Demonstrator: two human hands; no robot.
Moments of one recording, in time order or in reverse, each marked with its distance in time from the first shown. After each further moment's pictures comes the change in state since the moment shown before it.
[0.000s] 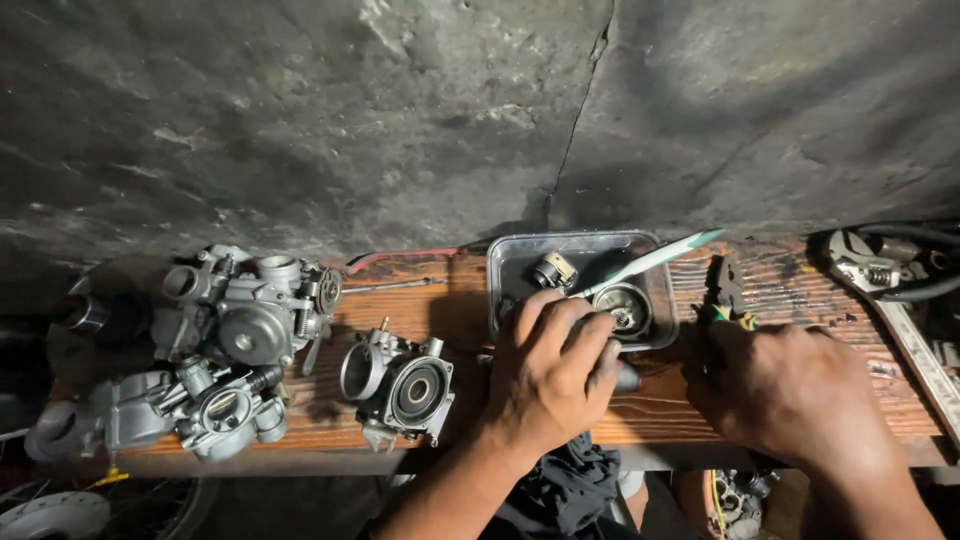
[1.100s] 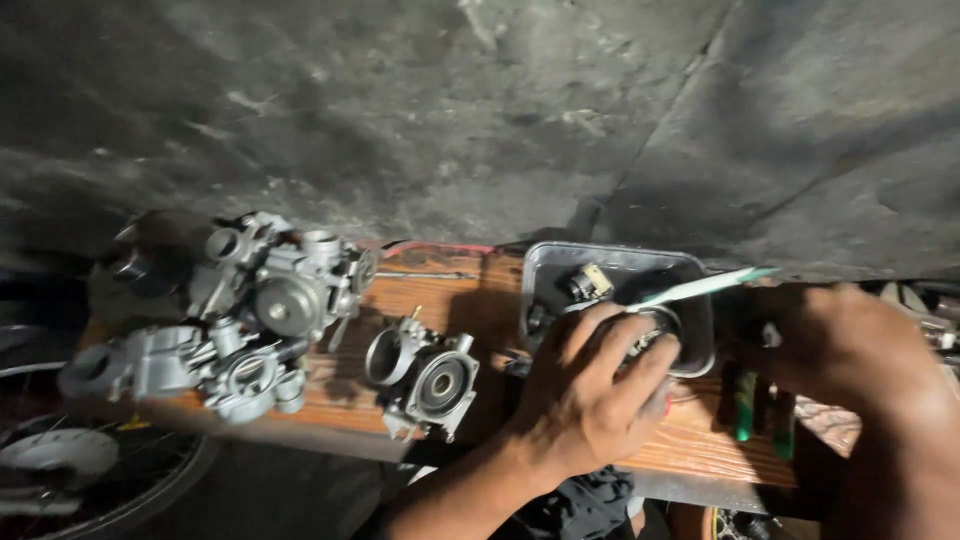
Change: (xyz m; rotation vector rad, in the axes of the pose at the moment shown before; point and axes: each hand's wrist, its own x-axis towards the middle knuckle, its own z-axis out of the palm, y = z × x) left_hand 0.020 0.017 -0.024 0.009 -0.009 0.038; right_hand 0.076 0.023 -0.036 0.132 -0.156 -0.099
